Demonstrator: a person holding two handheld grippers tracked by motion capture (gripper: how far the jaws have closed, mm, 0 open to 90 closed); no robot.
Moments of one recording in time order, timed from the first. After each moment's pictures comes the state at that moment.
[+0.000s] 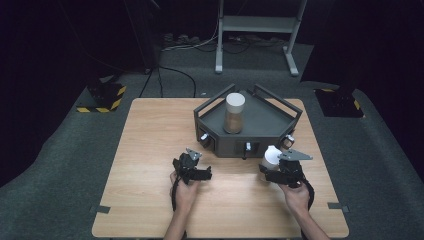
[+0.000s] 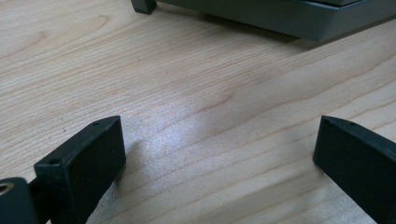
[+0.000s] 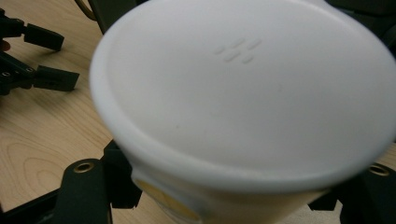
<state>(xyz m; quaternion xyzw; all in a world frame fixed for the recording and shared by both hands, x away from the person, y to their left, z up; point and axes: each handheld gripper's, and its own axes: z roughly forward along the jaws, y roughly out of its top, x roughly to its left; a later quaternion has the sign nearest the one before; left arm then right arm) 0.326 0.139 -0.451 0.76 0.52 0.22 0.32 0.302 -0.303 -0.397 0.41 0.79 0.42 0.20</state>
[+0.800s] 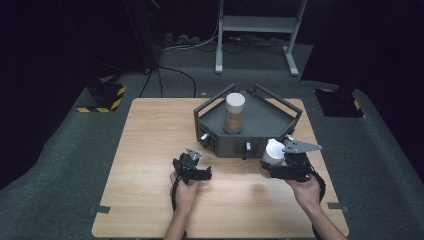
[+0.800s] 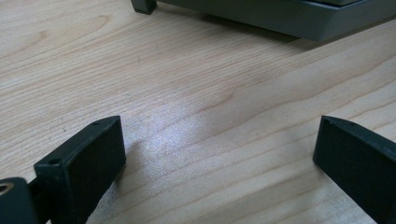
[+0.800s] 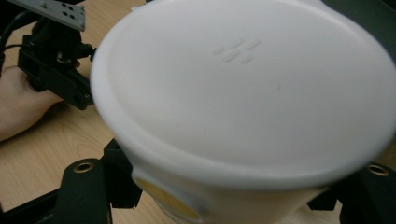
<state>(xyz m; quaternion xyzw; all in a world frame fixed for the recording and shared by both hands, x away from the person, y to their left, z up) 0.326 0.139 -0.451 0.76 0.52 0.22 0.32 0.304 -0.314 -0.336 0.35 0.81 0.43 0.17</state>
